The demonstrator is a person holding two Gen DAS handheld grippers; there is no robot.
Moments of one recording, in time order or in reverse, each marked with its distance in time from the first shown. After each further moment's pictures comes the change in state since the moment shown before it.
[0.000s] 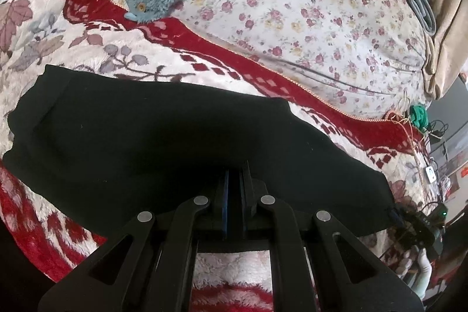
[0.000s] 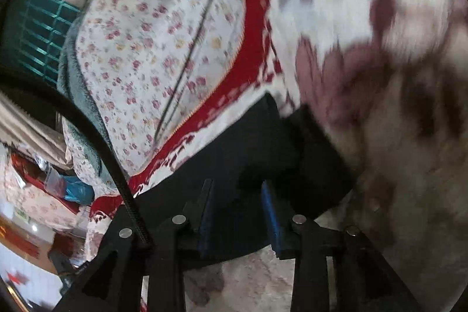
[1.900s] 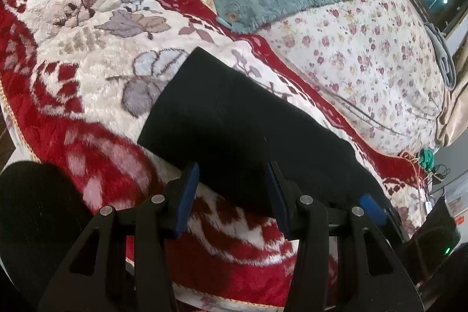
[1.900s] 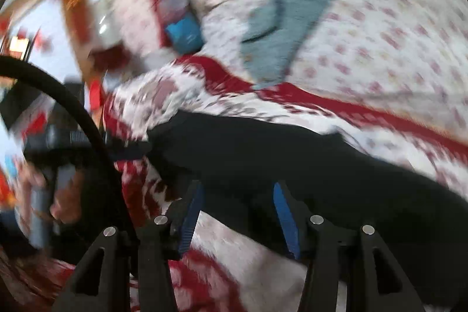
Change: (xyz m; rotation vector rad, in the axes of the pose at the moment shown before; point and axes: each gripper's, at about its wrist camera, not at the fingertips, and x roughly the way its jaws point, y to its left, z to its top) left arm -0.076 0.144 -0.013 -0.201 -0.060 0.053; right arm 0.131 0.272 -0.233 -1.118 0.173 0.309
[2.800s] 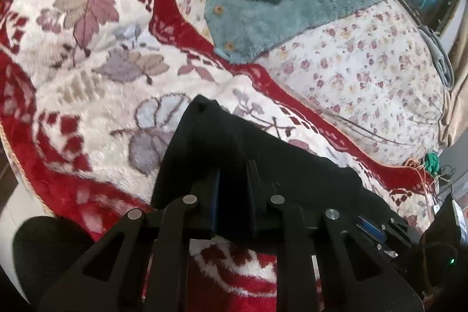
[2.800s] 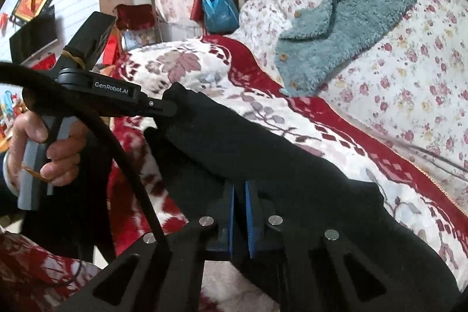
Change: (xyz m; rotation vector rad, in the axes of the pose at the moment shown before) left arm -0.005 0.003 0.035 0.079 -0.099 0.011; right arm 0.019 0.023 0.020 -0.179 0.045 0.028
